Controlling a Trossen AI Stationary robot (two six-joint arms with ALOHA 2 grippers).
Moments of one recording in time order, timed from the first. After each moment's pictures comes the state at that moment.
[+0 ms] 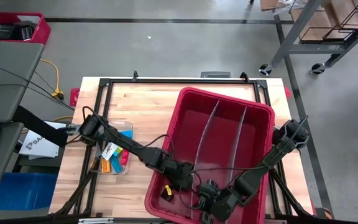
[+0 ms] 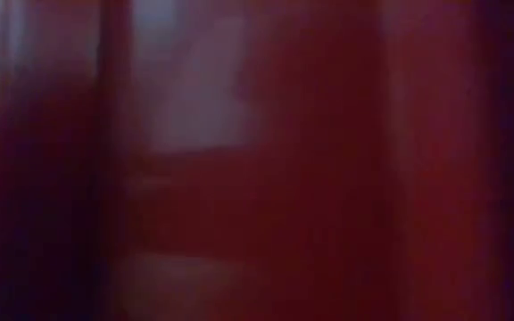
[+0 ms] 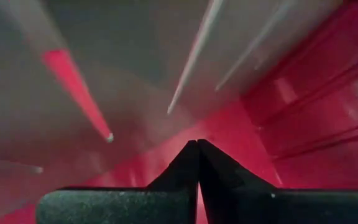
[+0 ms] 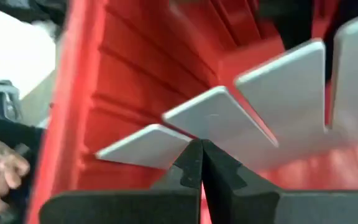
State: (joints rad) left arm -0.39 2.03 1.44 -0.21 0.24 0.08; right arm 0.75 1.88 1.48 -0.35 0.32 1.09
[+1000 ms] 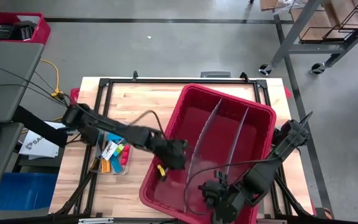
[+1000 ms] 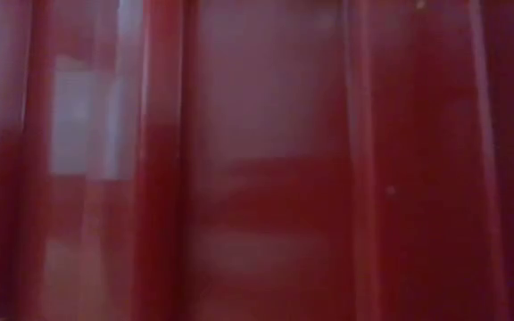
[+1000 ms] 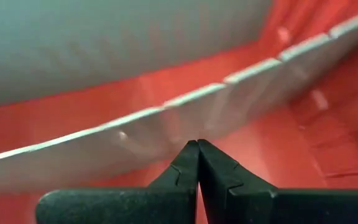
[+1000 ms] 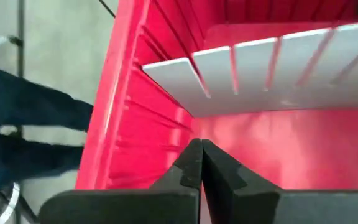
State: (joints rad) left arm -0.27 1.73 1.44 -0.48 0.12 0.28; right arm 0.75 1.88 1.91 -1.04 0.25 0.90
